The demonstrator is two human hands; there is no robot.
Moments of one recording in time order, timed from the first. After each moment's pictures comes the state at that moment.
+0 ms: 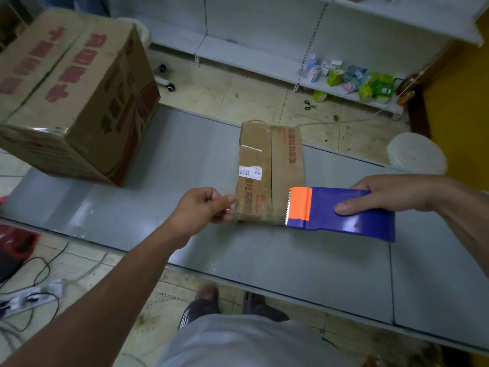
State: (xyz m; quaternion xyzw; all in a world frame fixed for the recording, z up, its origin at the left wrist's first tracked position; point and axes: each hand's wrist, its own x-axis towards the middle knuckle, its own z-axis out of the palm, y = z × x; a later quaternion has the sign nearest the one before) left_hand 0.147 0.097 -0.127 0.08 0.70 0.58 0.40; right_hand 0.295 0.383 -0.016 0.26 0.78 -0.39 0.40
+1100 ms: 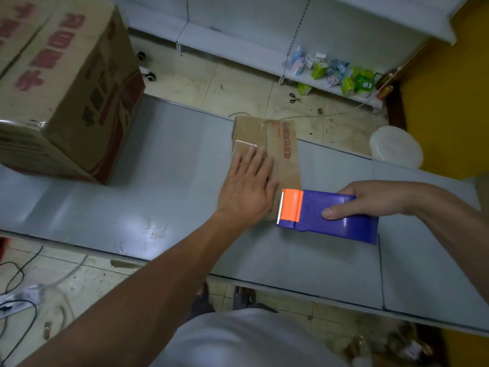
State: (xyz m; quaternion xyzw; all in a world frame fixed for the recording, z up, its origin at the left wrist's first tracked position) left_hand 0.166 0.184 -0.162 0.47 0.86 0.19 0.04; right_hand 0.298 0.362 -0.029 0.31 0.79 -0.35 0.40
